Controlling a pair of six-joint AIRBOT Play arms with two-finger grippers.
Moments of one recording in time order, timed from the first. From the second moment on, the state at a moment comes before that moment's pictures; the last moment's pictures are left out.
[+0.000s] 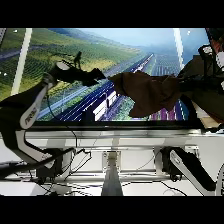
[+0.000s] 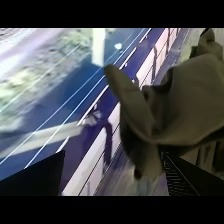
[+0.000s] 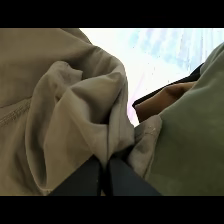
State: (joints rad) left arm -0.25 -1.77 1.26 0.49 -0.83 -1.24; right arm -0.24 -0.91 0.95 -1.27 1.05 0.96
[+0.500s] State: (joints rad) left arm -0.38 -1.84 1.27 0.27 -0.44 -1.19; right arm -0.24 -0.91 0.95 -1.26 1.05 0.96
